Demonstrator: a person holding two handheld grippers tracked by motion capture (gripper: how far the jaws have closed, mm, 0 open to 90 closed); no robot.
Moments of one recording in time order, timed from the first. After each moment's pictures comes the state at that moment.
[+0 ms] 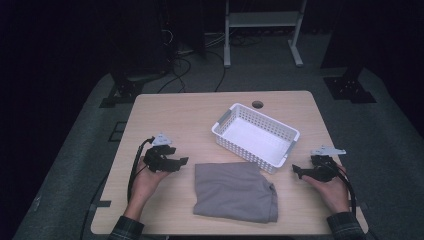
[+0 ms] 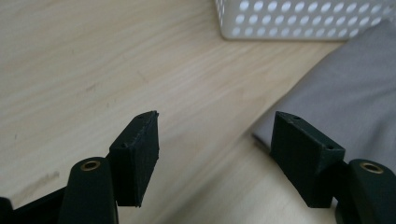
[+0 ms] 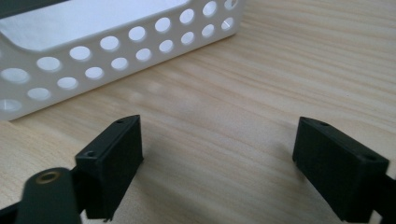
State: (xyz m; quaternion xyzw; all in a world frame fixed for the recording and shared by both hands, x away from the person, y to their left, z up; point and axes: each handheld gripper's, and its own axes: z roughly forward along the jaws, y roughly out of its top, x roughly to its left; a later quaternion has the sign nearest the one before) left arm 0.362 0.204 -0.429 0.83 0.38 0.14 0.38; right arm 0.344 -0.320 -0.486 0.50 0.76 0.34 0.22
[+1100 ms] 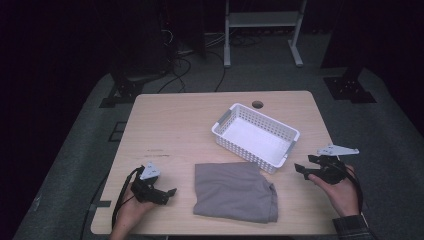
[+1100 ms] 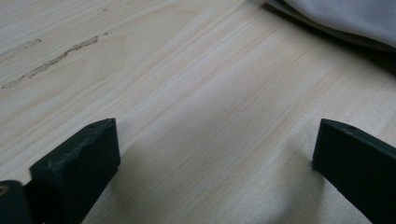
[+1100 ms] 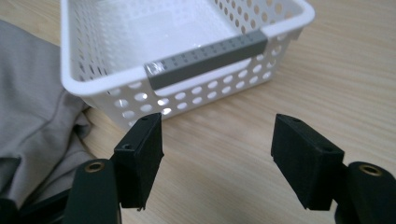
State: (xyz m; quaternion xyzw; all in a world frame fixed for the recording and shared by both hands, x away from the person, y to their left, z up) left arm 0.309 0.241 -0.484 0.85 0.36 0.16 0.35; right arm 0.312 -0.311 -0.432 0.47 0.77 0.38 0.19
